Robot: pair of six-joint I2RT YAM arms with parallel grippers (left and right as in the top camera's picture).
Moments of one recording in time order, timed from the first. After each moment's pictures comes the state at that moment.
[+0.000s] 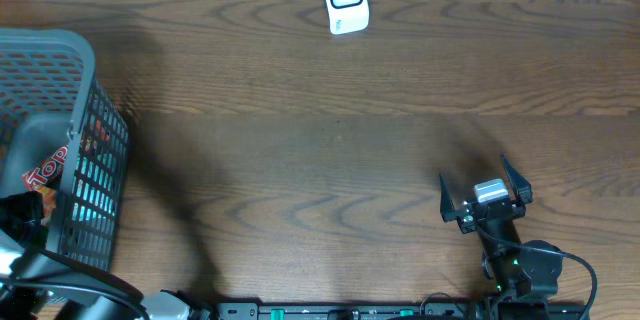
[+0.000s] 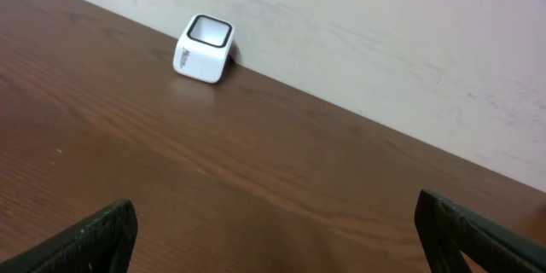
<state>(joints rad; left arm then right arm) 1.04 1.59 1.21 -1.10 -0.06 -0.72 -0.01 0.05 0.01 -0.05 -0.25 -0.33</state>
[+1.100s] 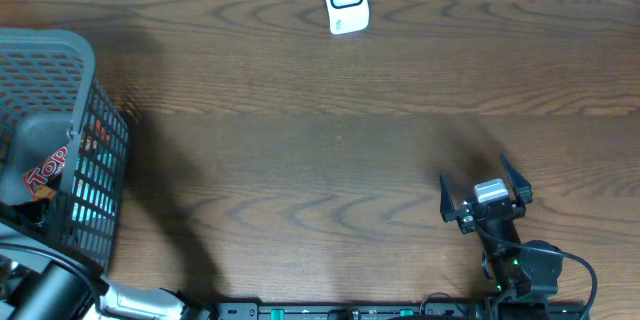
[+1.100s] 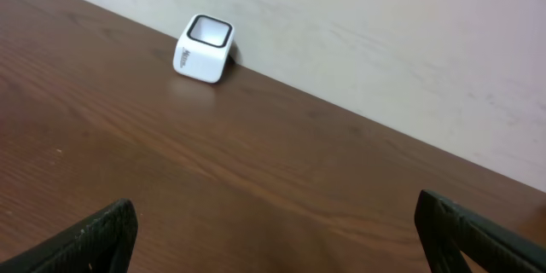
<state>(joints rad) 1.04 1.80 1.21 -1.03 -0.11 -0.70 -0.01 0.05 0.01 -0.05 -0.25 -0.33</state>
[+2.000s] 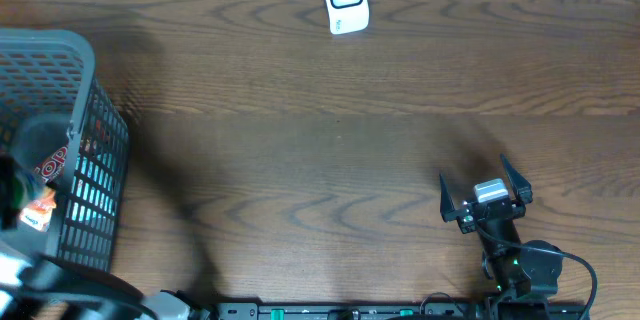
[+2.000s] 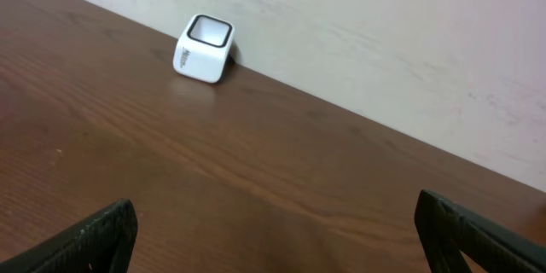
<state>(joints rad) 1.05 1.54 1.45 -1.14 0.36 -0.61 -0.01 0.05 0.01 -0.05 -0.25 -0.33</state>
